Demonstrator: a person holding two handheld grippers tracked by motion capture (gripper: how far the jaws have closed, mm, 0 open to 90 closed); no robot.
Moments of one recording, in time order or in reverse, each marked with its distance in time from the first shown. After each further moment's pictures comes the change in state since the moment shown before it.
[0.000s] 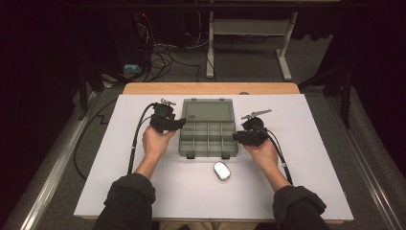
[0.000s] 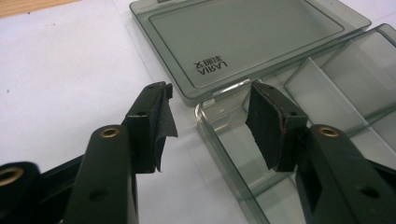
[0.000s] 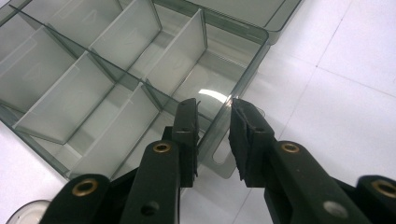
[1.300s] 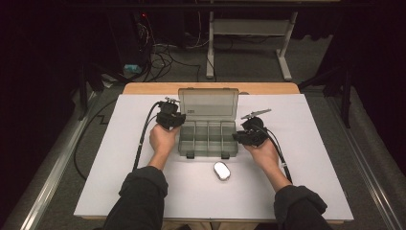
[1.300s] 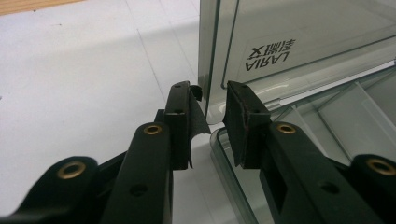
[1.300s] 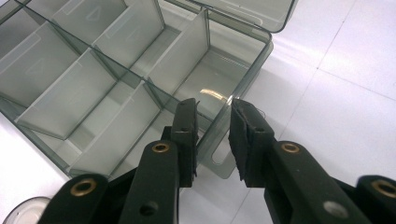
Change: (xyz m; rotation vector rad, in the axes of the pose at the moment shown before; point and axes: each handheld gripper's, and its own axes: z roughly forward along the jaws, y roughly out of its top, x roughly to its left) left arm 0.000 0.010 0.035 -0.011 0.075 -0.052; right arm 0.000 0.001 0.000 0.004 0.001 -0.018
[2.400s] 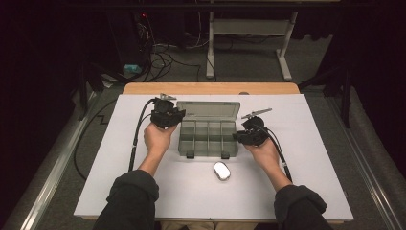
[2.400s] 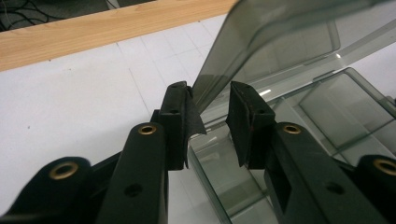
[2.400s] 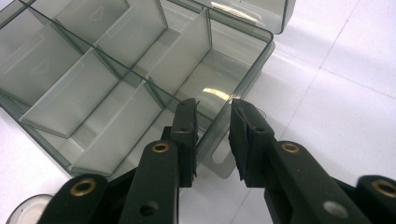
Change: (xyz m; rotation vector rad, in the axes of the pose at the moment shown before) left arm -0.008 0.005 -0.046 -0.103 -0.059 0.050; right arm -0.003 0.001 0.000 0.005 0.021 0.004
